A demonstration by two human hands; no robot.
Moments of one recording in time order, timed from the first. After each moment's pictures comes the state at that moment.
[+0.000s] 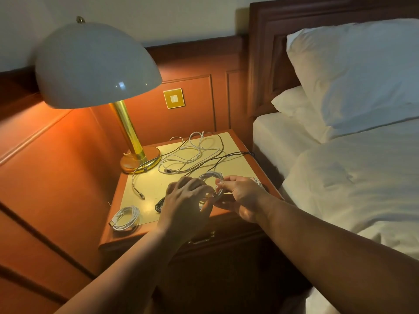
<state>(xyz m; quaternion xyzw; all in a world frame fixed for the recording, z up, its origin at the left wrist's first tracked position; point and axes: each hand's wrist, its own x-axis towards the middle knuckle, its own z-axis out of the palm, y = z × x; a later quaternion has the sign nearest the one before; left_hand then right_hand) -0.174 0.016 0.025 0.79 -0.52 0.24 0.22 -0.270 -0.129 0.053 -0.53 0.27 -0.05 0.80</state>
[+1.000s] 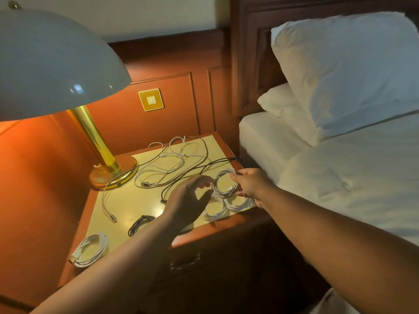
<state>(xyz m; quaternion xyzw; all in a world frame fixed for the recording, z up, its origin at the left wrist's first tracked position) -0.109 -0.083 -0.008 0.79 -0.52 0.03 0.33 -0.232 -0.238 0.024 -0.68 0.41 -0.15 0.59</state>
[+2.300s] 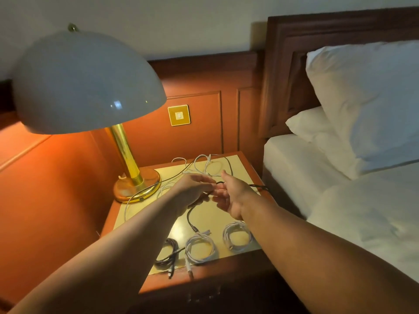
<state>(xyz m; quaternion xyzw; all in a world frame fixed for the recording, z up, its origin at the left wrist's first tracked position) -0.031 -0.096 0.062 0.78 -0.23 -0.30 0.49 -0.114 -0.208 0.037 -0.54 0.38 -0.04 0.75</state>
